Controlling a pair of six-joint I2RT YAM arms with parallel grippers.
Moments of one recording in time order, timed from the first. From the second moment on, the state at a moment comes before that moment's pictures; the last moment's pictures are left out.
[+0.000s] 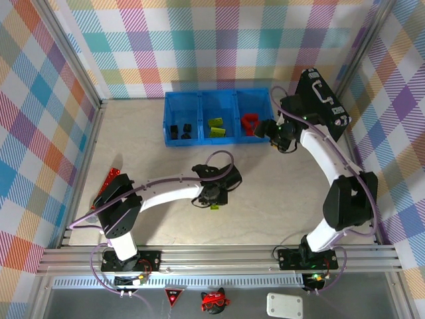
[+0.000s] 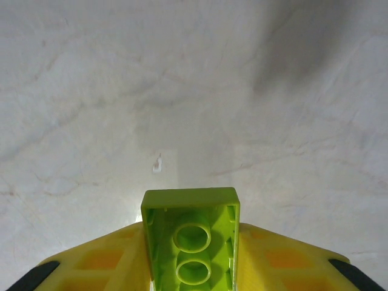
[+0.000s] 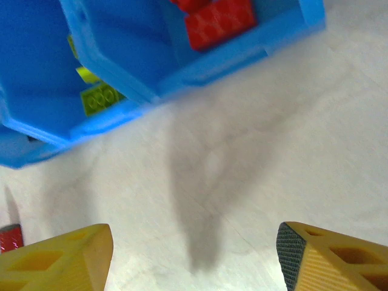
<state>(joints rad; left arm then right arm) -1.00 1.74 1.27 -0.87 -0.17 -0.97 0.23 1.60 1.39 -0.82 -0.27 0.64</state>
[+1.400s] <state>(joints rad) -0.58 2.17 1.88 -0.52 -0.06 -0.50 0.23 1.07 0.91 -1.01 -0.19 0.61</state>
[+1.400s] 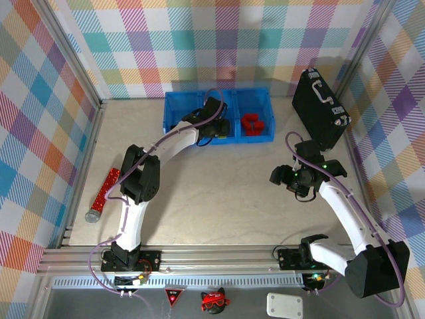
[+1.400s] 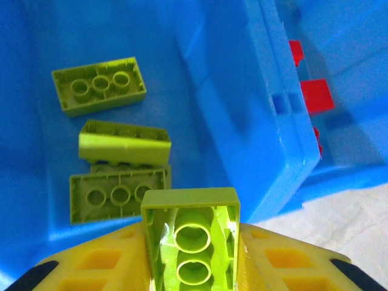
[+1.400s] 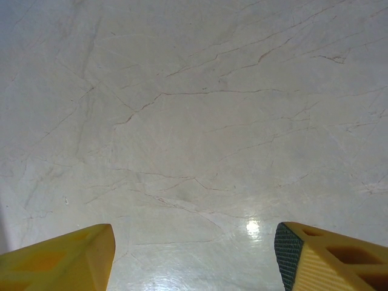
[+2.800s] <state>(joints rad) -0.54 2.33 2.02 -0.43 0.04 -0.44 0.23 0.98 0.91 -1.08 -0.15 0.59</state>
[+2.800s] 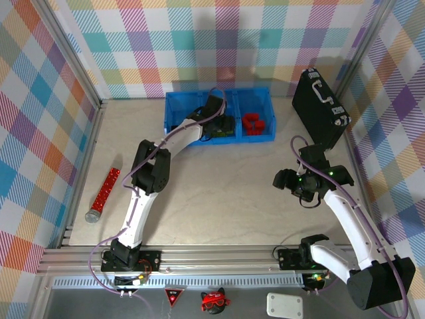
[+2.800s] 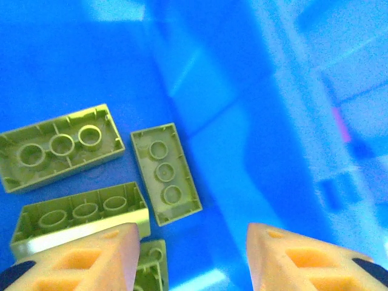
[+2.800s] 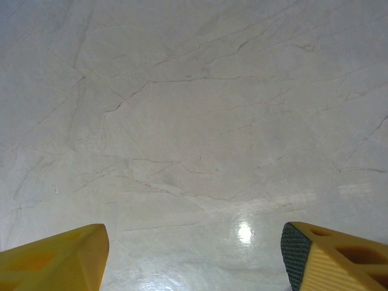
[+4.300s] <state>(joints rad) -0.20 1.37 0.62 -0.08 -0.58 -0.21 0.12 1.35 0.50 0.20 0.41 0.11</state>
